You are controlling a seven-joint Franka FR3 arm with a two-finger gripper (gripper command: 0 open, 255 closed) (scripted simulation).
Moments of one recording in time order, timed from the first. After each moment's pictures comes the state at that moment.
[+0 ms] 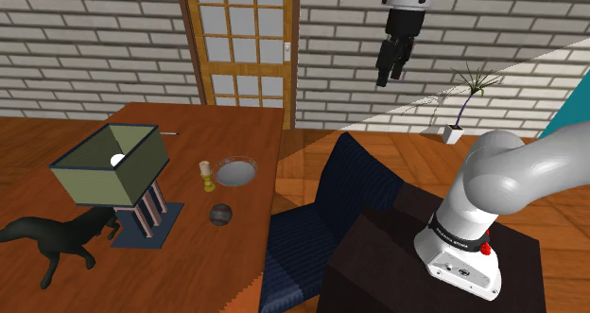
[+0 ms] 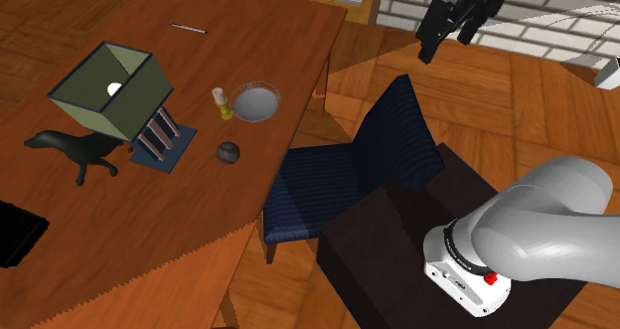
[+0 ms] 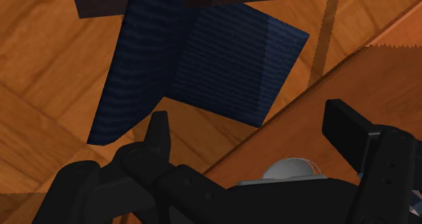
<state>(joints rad) 0.00 -0.83 -0.05 -2.31 0.00 1.48 0.01</state>
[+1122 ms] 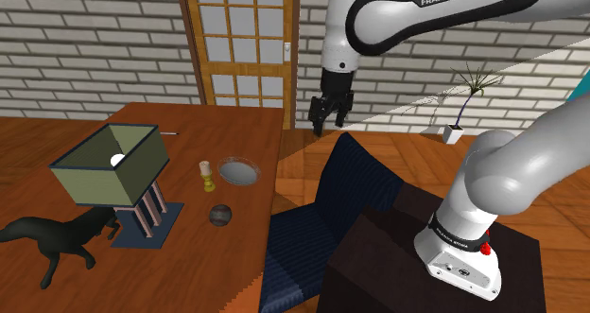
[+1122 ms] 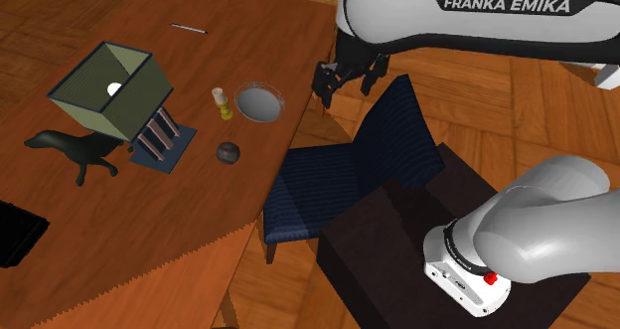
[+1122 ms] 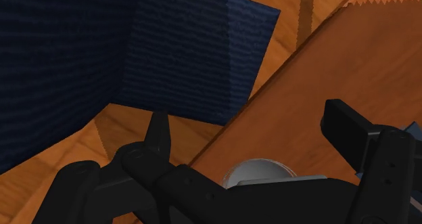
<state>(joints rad) 0.06 -0.54 0.14 -2.44 0.18 1.90 0.27</state>
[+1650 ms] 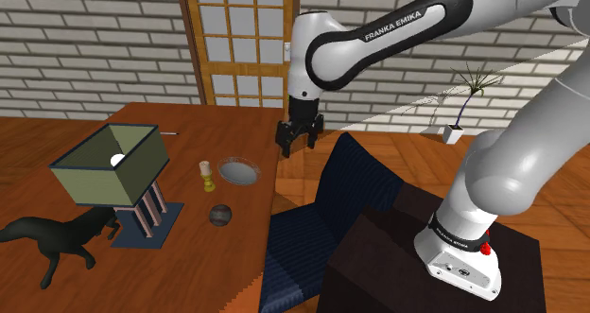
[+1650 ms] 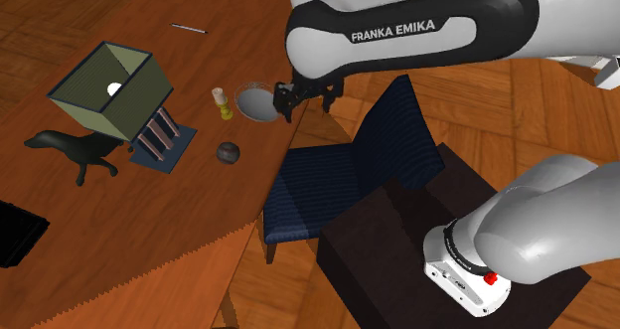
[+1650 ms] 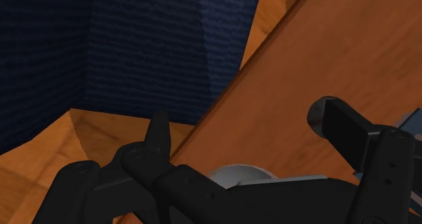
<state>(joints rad) 0.08 -0.27 0.23 -2.38 0.21 2.11 0.40</state>
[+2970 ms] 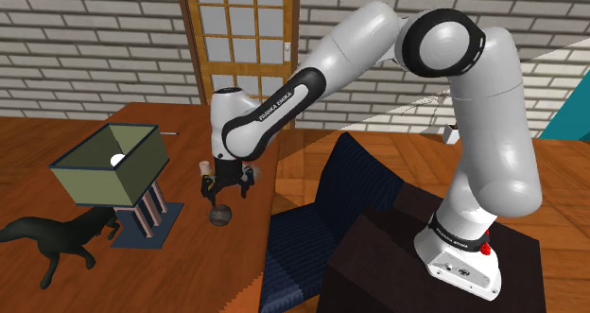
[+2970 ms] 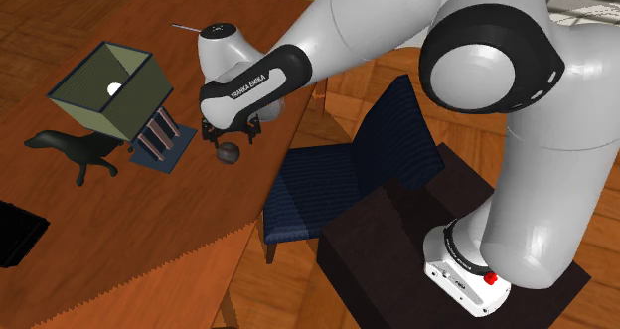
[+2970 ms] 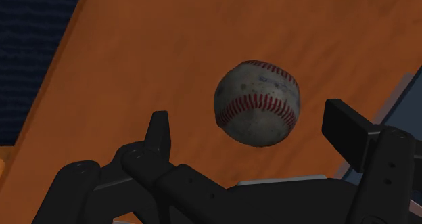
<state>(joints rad) 0.22 0.51 0.28 -1.86 0.06 2.40 0.76</state>
